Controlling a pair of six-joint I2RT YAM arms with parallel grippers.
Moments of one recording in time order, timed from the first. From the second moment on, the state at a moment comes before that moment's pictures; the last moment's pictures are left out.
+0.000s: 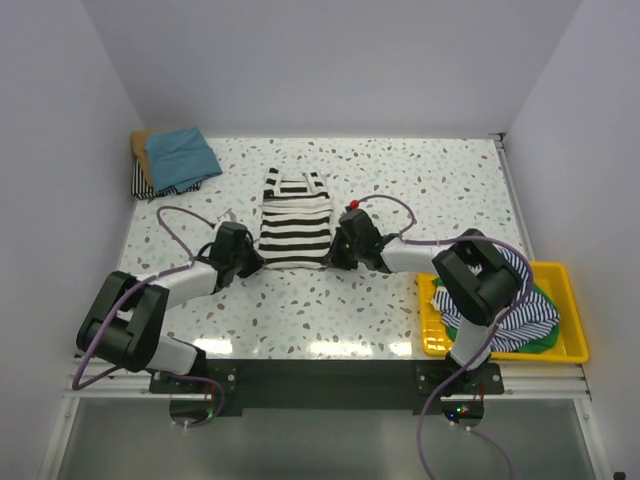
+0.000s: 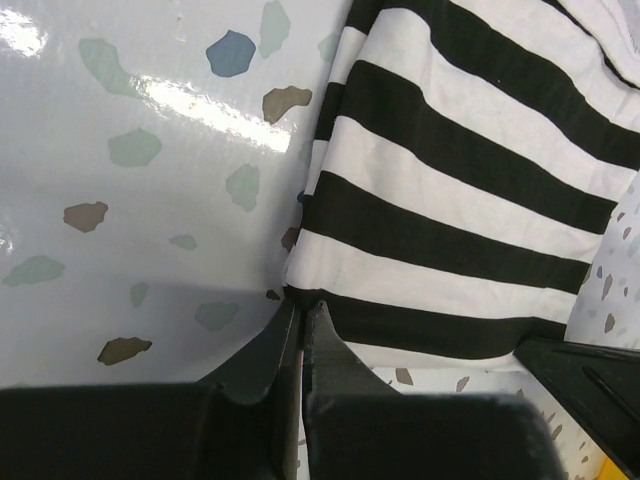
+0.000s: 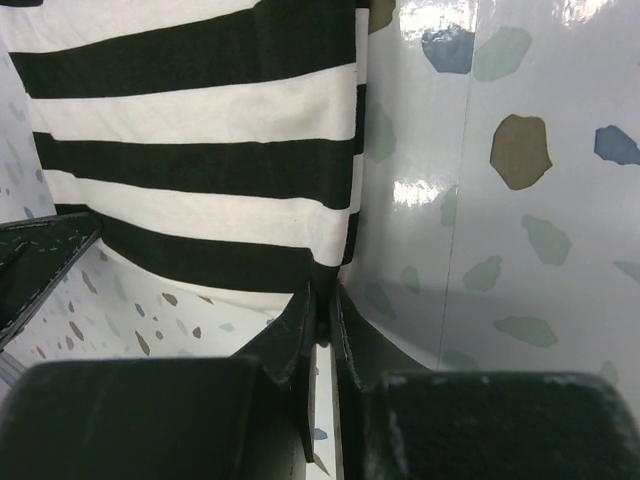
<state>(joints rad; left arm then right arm) -0.35 1.43 0.53 0.08 -0.05 -0.88 0.69 1.81 0.93 0.04 -0.07 0.89</state>
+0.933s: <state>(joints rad) -0.50 0.83 0.67 -0.55 0.06 -0.86 1.06 1.18 0.92 -0.51 0.20 0.83</state>
